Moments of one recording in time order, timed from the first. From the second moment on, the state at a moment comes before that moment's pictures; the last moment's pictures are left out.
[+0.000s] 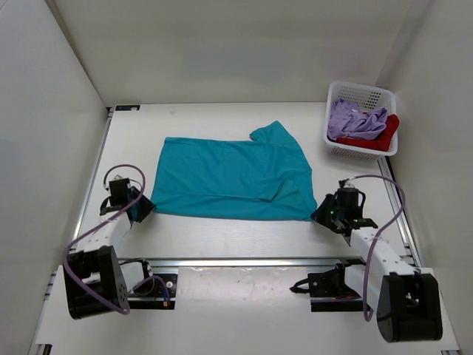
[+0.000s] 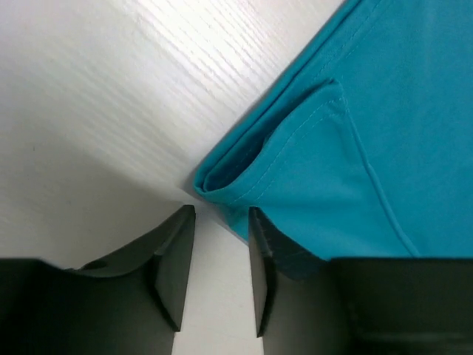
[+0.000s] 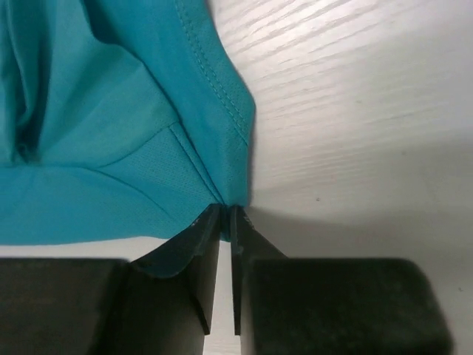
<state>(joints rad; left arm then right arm) 0.20 1.15 0.45 -0.23 0.06 -0.64 0.05 0.97 0.30 -0.16 -0.16 0.52</state>
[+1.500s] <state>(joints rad) -0.41 1.27 0.47 0.07 0.10 -0.67 0.40 1.74 1.00 -0.05 -0.22 0.47</state>
